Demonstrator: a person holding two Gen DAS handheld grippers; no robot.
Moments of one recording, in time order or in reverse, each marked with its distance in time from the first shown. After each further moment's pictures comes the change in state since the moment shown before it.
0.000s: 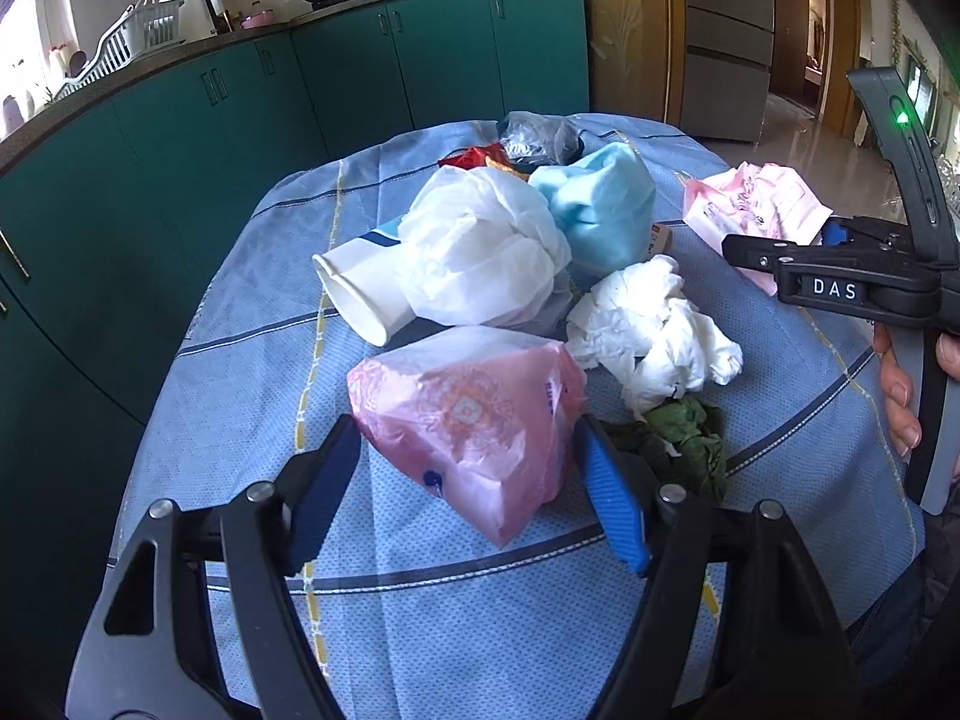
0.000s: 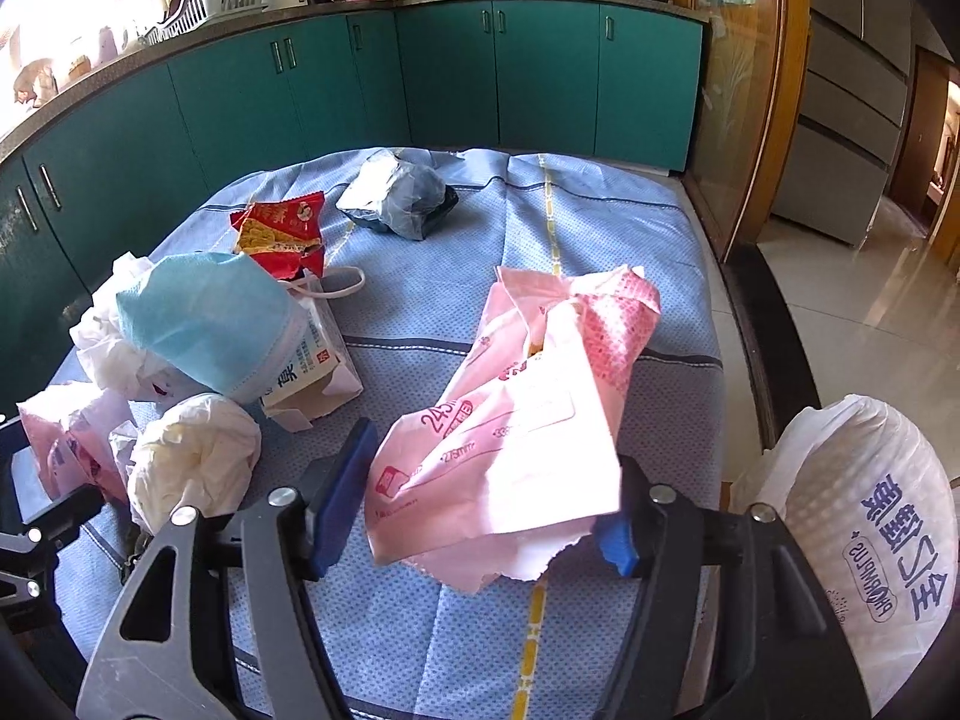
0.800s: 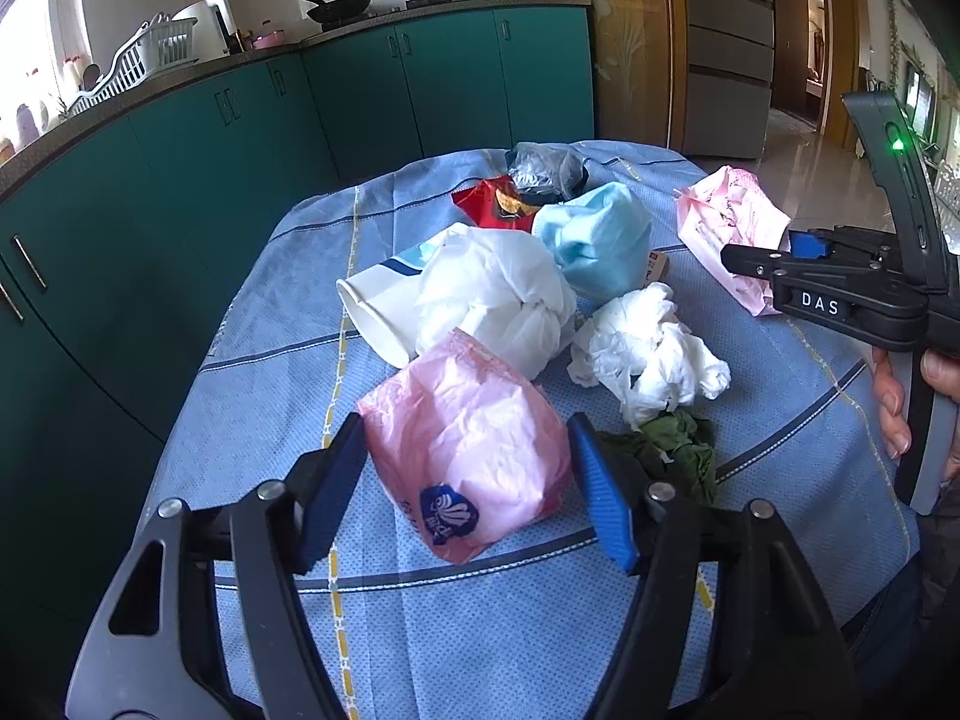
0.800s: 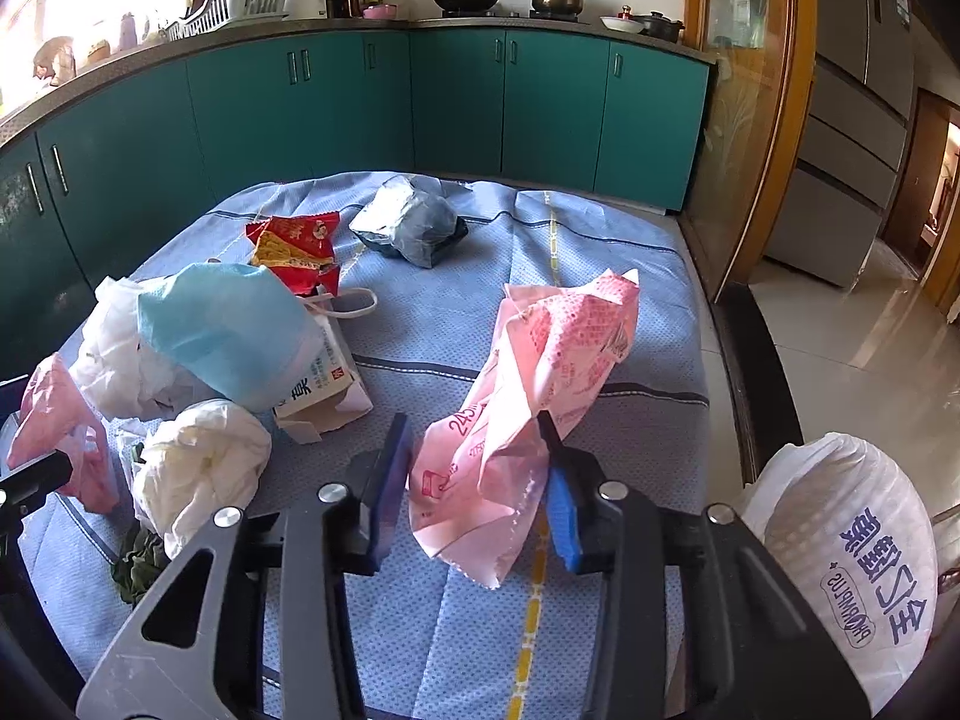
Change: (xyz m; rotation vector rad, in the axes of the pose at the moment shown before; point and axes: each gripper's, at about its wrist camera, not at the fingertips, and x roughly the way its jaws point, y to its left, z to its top) left arm -0.018 0.003 0.002 -0.002 -0.055 0.014; right arm -0.013 0.007 -0.001 -0.057 -0.062 0.004
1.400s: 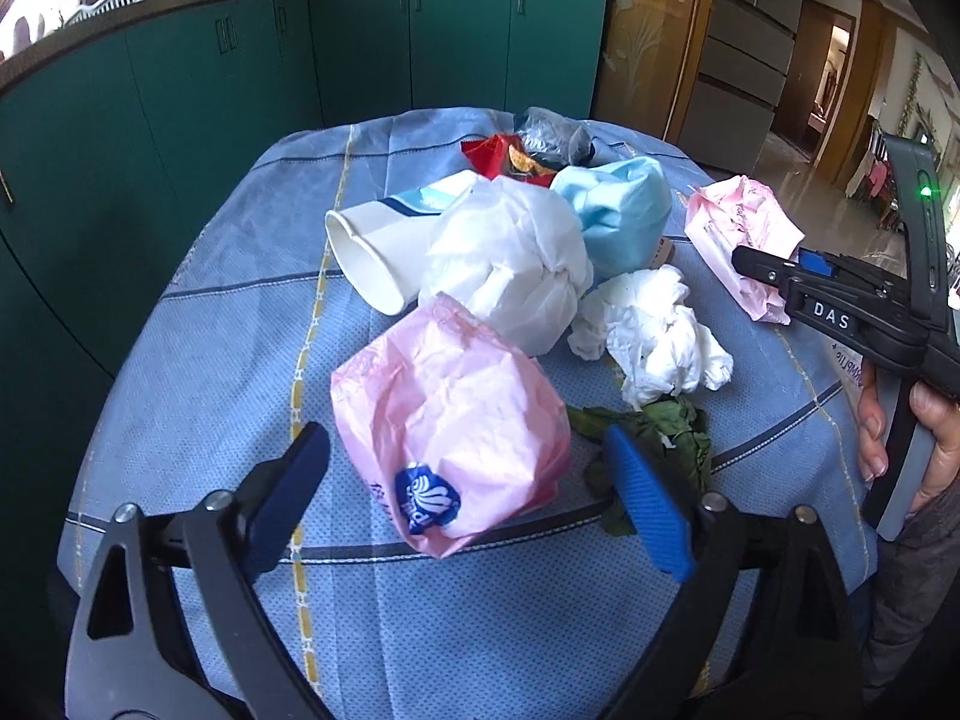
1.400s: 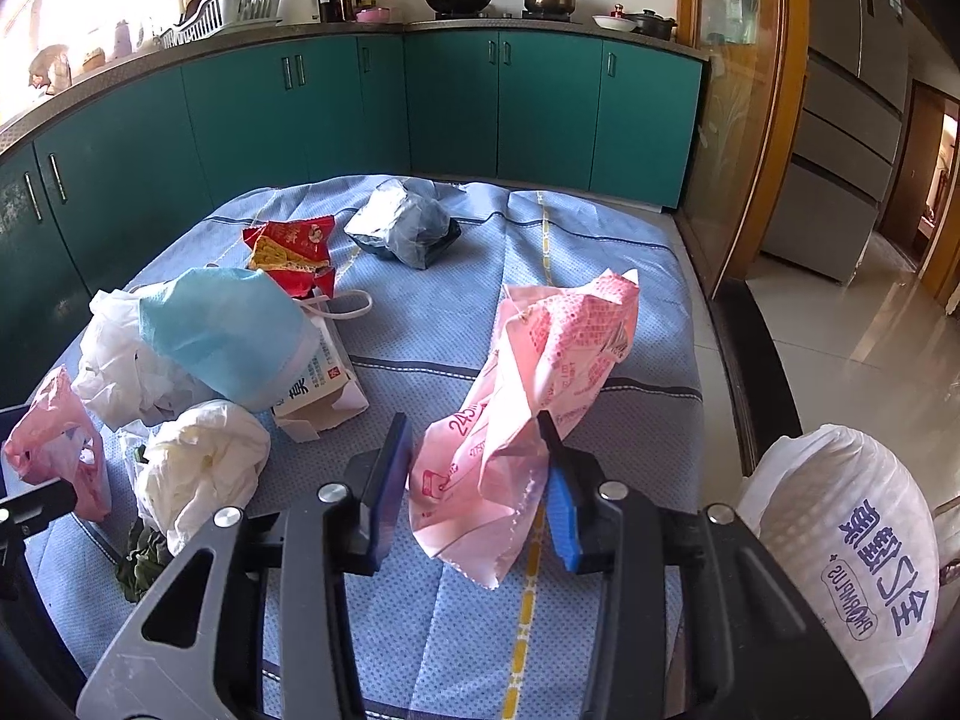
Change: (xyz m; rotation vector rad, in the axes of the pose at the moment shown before) left arm 0.024 0.023 -0.009 -0.138 0.092 -0.115; right arm -0.001 -0.003 0.000 0.023 0.006 -0.008
